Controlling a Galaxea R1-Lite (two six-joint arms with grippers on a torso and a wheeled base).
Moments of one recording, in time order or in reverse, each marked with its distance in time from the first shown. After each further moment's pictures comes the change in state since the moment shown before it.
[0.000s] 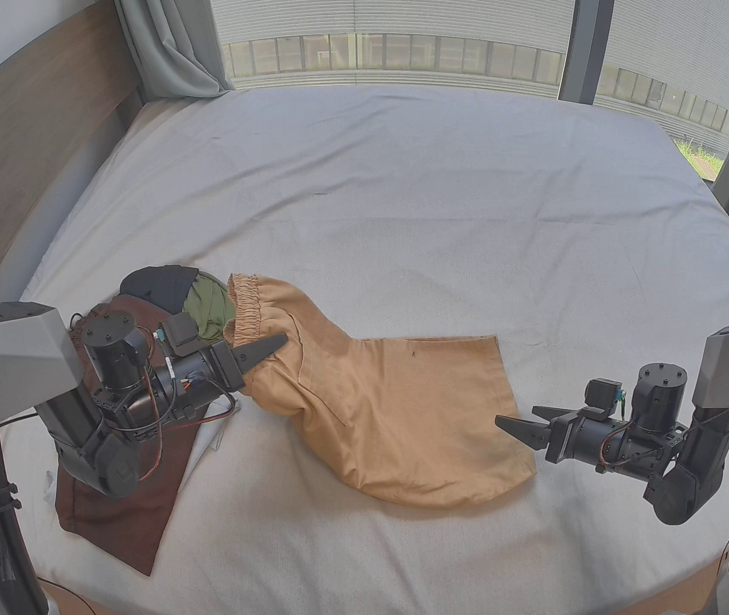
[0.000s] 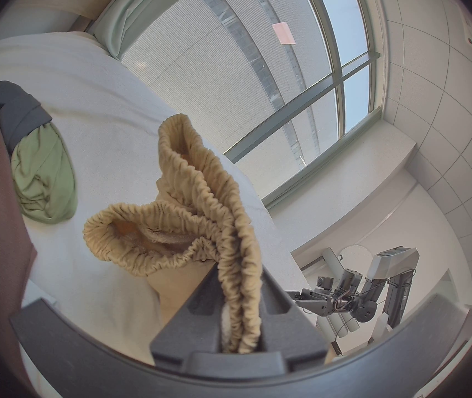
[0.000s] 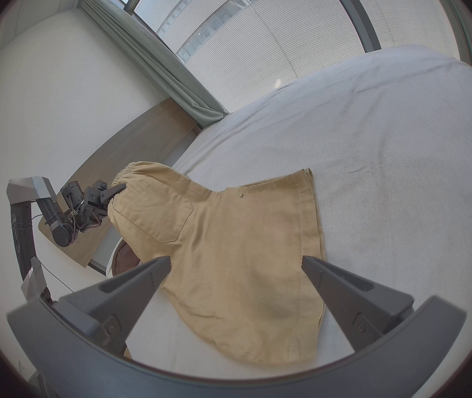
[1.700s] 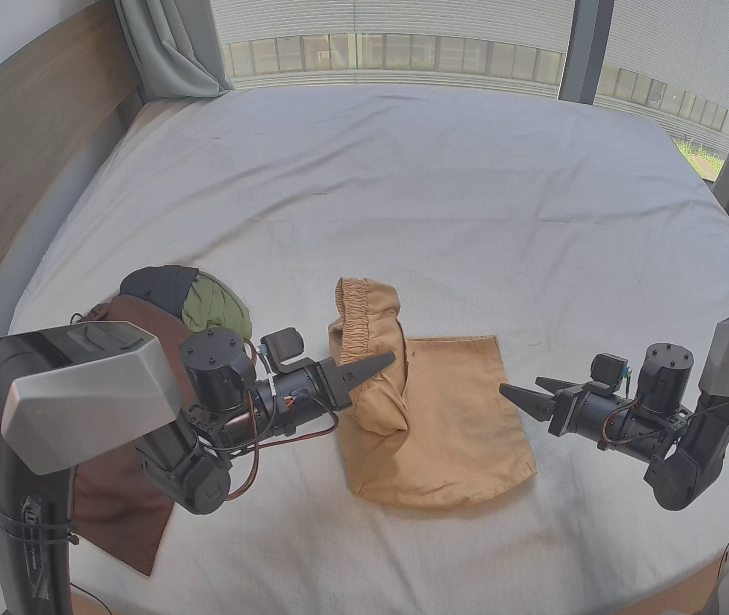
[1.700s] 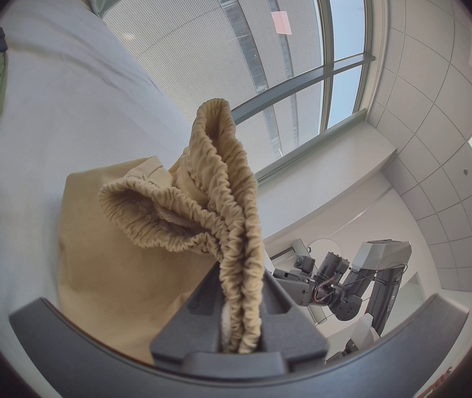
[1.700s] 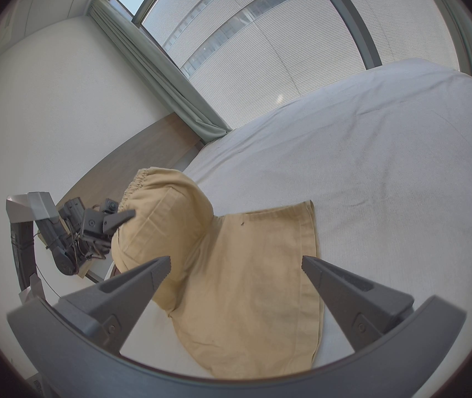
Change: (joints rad) left arm -0.256 0.163 -0.212 -0.002 0.074 -0.110; right arm -0.021 -0.028 -0.073 -0.001 -0.003 0.016
